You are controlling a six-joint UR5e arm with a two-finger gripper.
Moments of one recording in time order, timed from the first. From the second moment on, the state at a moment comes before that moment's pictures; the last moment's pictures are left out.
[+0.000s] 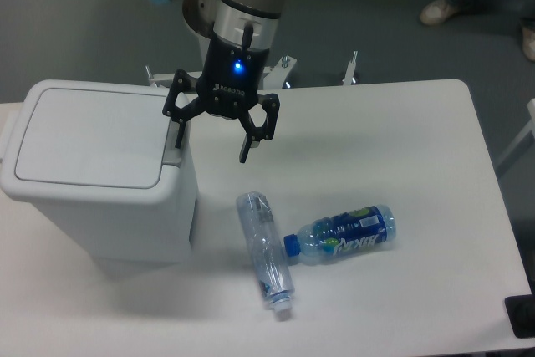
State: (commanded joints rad) arm 2.46 -1.56 -1.79 -0.94 1.05 0.37
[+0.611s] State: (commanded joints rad) arm 2.46 -1.56 -1.80 -0.92 1.05 0.37
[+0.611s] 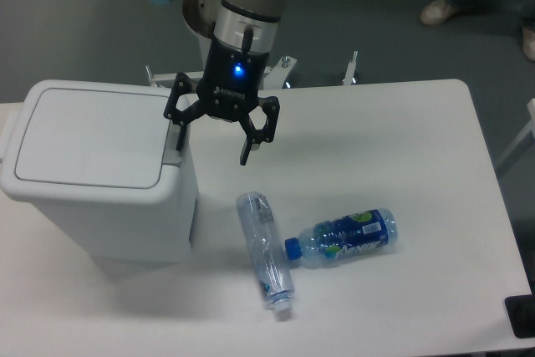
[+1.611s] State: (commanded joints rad) arm 2.46 -1.53 -1.76 -0.93 1.03 0.35
